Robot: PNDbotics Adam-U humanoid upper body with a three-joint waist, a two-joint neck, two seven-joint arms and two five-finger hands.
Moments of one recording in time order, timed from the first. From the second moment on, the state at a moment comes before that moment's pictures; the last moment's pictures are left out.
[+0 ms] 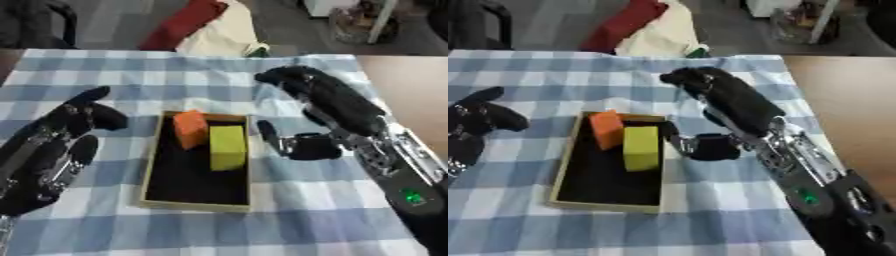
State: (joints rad) left arm -0.43 0.30 -0.11 -1.84 -0.03 -0.22 -0.46; right arm -0.50 -0.56 0.21 -1.87 0.66 -0.12 0.06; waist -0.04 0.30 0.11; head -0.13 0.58
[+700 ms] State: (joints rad) left arm -0.41 0.29 -0.10 -1.84 0.01 -0.21 -0.41; right arm -0.29 -0.43 0.01 -1.98 0.22 -0.07 -0.21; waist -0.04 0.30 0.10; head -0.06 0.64
